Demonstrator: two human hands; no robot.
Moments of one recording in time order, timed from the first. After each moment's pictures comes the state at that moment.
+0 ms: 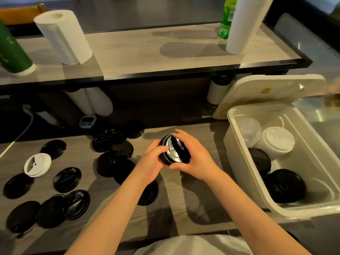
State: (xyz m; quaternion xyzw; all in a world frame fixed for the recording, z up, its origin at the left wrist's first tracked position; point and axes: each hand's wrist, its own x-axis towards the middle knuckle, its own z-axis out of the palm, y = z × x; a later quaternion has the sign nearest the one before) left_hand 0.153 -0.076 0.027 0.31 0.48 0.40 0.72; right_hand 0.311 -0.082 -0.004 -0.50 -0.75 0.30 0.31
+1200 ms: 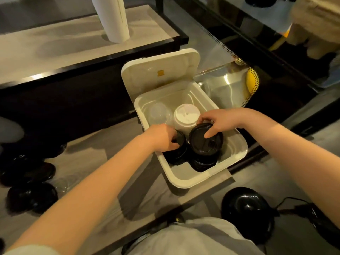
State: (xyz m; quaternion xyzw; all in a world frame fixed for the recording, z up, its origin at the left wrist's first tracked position) left_hand 0.403 -0.062 0.035 0.92 0.31 -0.20 0.14; right_hand 0.600 -0.126 0.074 -0.68 -0.60 0.43 -0.03
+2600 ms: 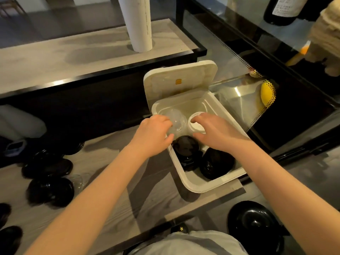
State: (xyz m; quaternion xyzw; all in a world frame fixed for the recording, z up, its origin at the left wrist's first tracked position) left_hand 0.344 -0.066 0.063 0.93 0.37 0.05 0.05; right_hand 0.530 -0.134 0.076 -0.70 -0.69 0.15 0.08
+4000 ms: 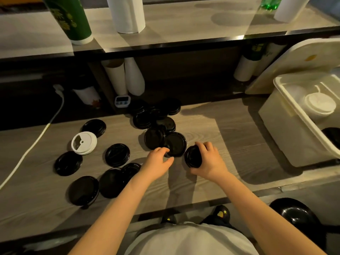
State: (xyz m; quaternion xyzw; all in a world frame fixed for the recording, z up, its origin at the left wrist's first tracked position) left_hand -0.049 -0.115 -0.061 0.71 0.59 0.05 0.38; right_hand 0.146 -0.154 -0.072 -0.71 -0.66 0.25 0.06
